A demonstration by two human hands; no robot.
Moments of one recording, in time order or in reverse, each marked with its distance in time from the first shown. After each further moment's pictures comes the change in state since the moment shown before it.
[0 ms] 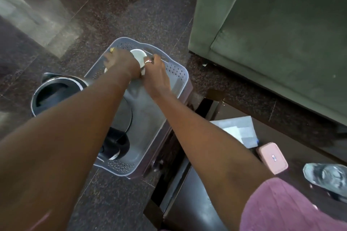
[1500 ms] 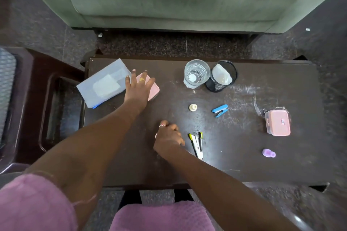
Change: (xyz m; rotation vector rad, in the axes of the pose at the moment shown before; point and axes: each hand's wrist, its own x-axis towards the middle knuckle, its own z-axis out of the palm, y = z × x) left_hand -0.273 0.319 0.244 0.329 0.233 0.902; right_hand -0.427 0.246 -0.097 -0.071 -0.604 1.114
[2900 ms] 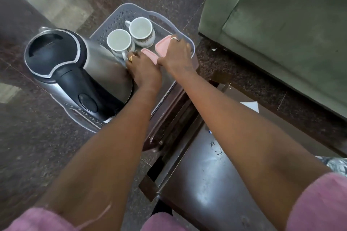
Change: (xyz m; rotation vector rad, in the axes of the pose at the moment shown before) left_hand -0.077 -0.377 0.002 -0.708 0.374 -1.175; right_hand -0.027 -0.454 -0.088 0.016 0.505 -0.873
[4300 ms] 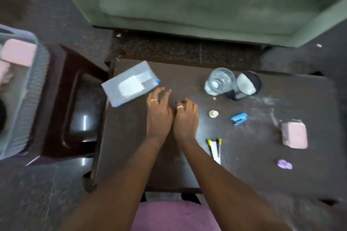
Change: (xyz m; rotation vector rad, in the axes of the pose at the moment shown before) left_hand -0.354 0.081 0.107 -0.247 -0.320 0.792; right_hand -0.316 0.288 -0.019 0.273 0.491 0.574
